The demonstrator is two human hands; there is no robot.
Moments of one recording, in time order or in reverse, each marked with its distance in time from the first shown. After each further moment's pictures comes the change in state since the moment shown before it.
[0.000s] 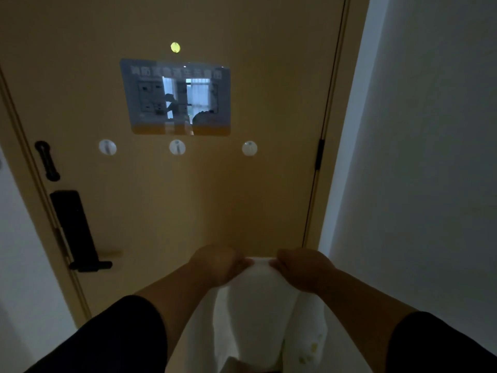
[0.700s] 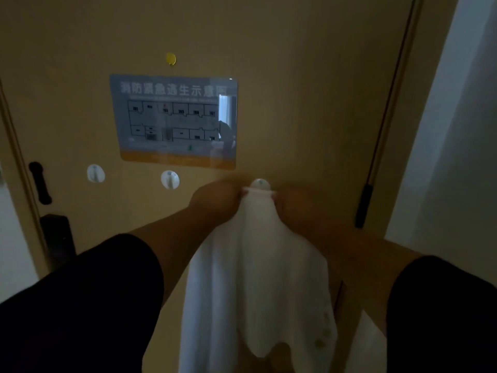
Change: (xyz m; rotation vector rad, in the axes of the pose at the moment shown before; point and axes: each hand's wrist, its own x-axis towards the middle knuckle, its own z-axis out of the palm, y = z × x) left_hand 0.217 -0.096 -0.123 -0.003 0.439 -0.438; right_hand 0.277 0.084 -0.134 0.014 0.516 -0.233
